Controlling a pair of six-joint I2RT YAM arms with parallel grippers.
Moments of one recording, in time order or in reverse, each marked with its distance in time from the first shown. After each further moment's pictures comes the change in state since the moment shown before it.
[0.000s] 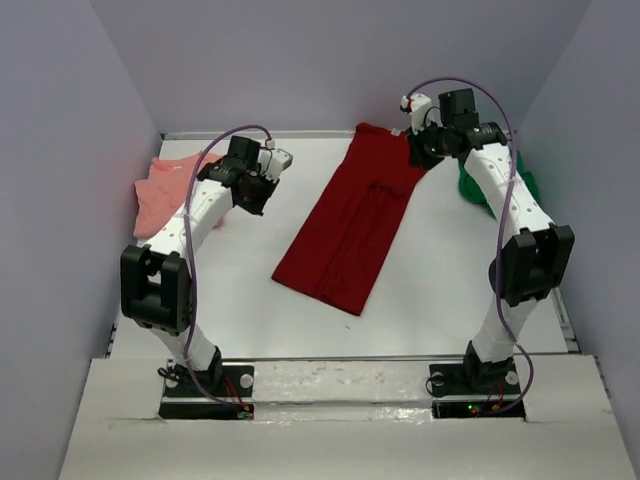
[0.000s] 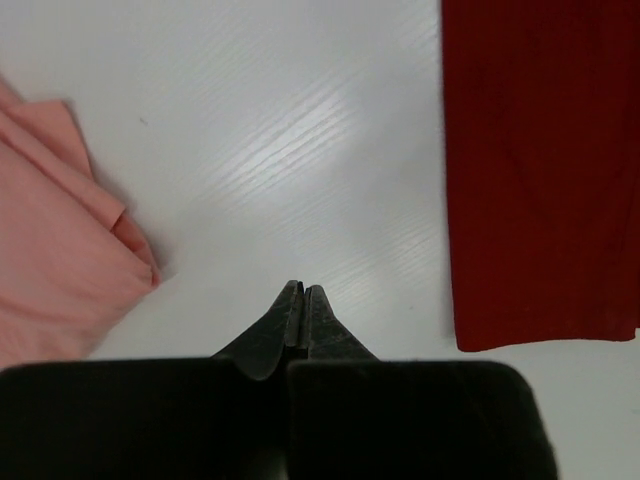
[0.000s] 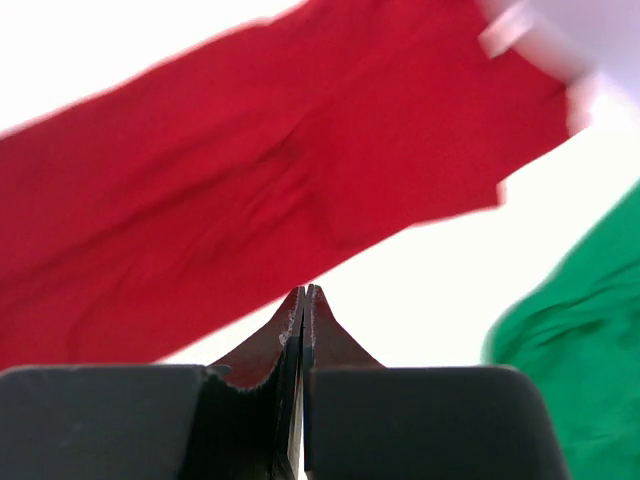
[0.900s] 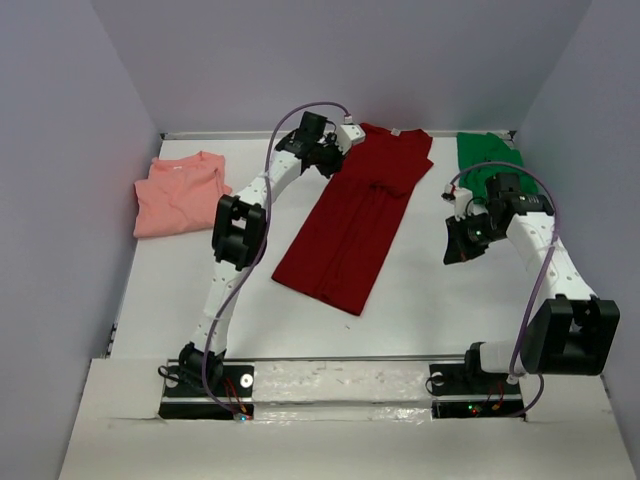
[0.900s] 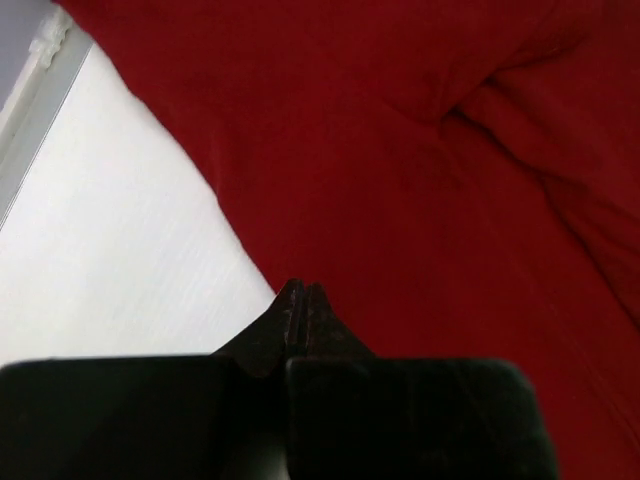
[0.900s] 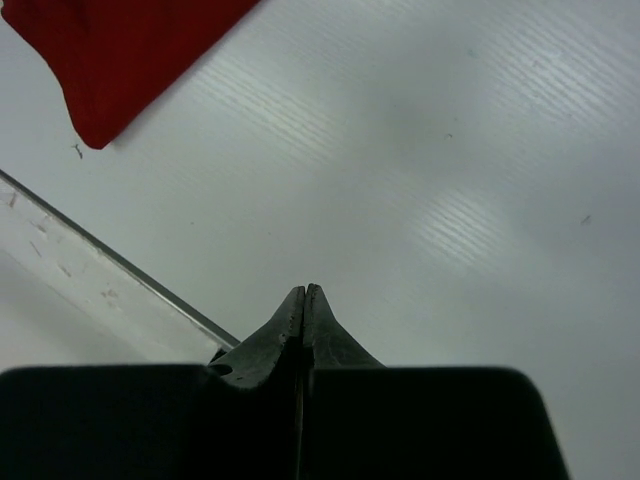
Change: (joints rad) left arm -0.159 0.866 0.928 0.192 0.343 0.179; right arm -0.239 -0.528 -0.781 -0.303 -0.221 -0.059
